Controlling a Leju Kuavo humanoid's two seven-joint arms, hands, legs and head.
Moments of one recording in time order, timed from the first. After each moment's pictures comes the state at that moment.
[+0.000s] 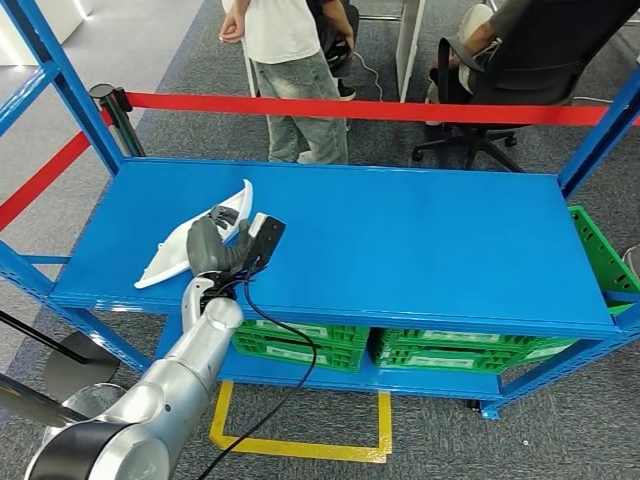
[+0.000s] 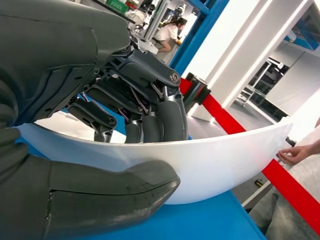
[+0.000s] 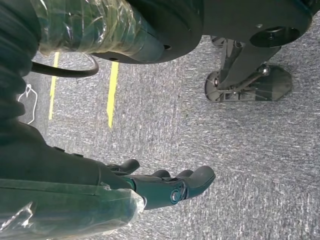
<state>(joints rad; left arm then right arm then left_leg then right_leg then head) -0.67 -0.36 0.05 -0.55 -0.80 0.71 -0.27 -0.09 0.18 -1.09 -0.20 1.31 -0.19 -0.02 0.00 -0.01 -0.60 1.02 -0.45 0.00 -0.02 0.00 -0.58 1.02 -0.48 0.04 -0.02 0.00</state>
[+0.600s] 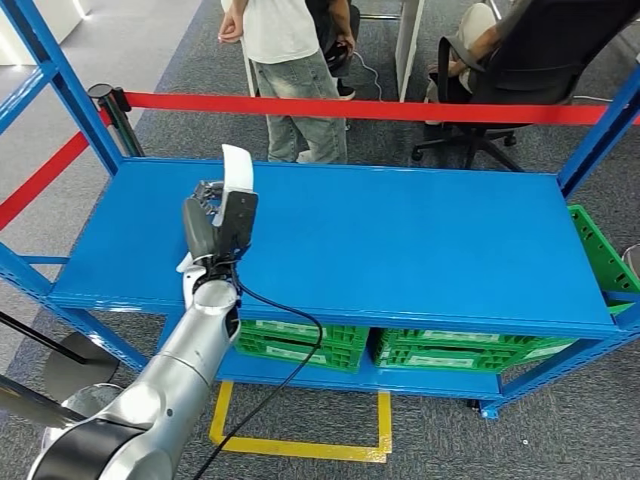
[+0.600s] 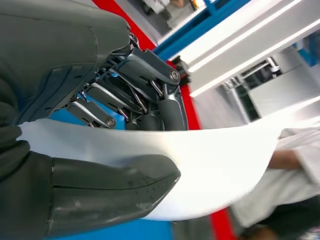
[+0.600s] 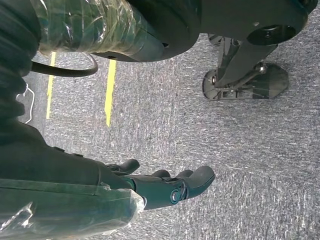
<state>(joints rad) -0.65 -0.36 -0.11 -0.75 -0.29 0.67 -0.50 -0.09 0.18 -1.09 -0.20 1.31 -0.20 -0.04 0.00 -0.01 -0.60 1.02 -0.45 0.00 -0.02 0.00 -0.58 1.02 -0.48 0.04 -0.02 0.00</state>
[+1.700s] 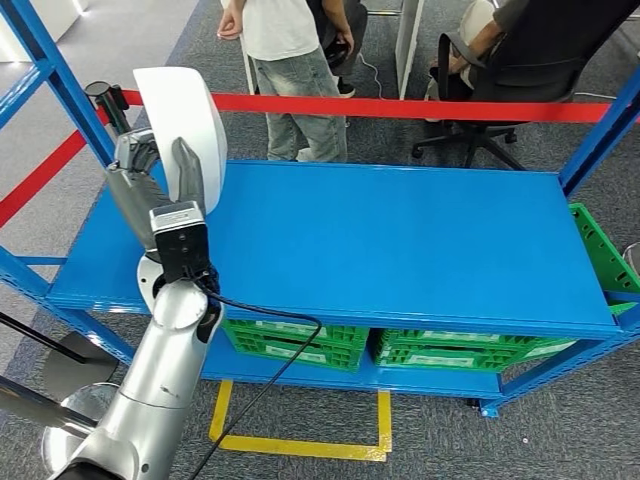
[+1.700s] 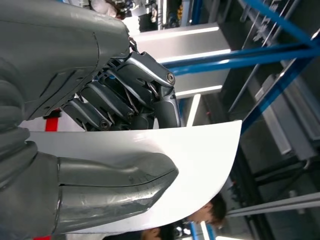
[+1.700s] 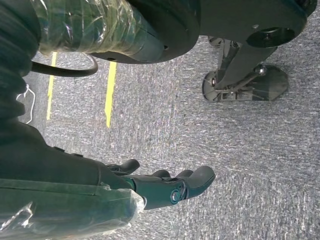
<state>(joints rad) -0.47 -0.29 -0.36 -1.44 -0.23 0.70 -0.62 -0.09 0.18 -1.09 -0.20 1.31 -0.19 -0.04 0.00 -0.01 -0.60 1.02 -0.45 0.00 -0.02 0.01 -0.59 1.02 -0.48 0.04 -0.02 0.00</state>
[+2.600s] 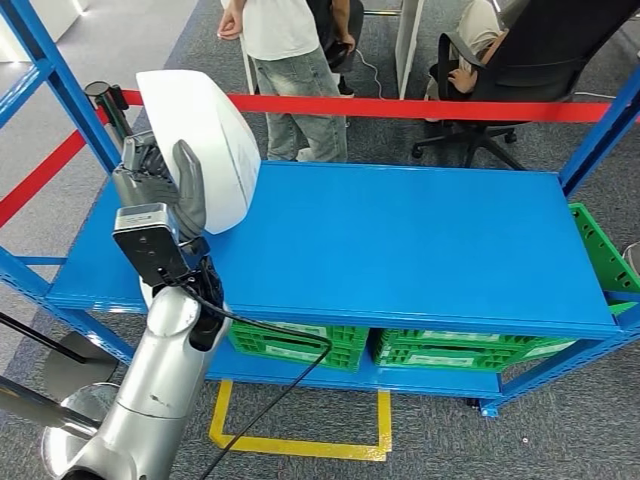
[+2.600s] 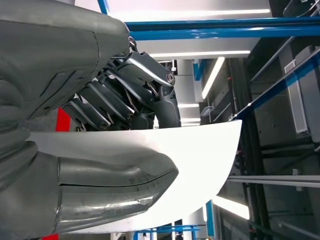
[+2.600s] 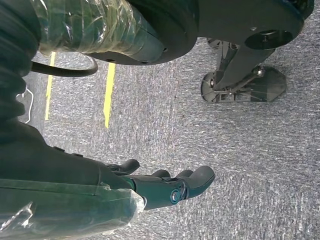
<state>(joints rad) -0.45 -0.28 -0.41 -1.48 -0.02 0.57 -0.58 -0.09 0.18 -1.09 -0.20 1.31 -0.19 -0.05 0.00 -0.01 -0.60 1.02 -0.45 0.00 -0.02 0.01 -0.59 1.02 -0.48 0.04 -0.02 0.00</state>
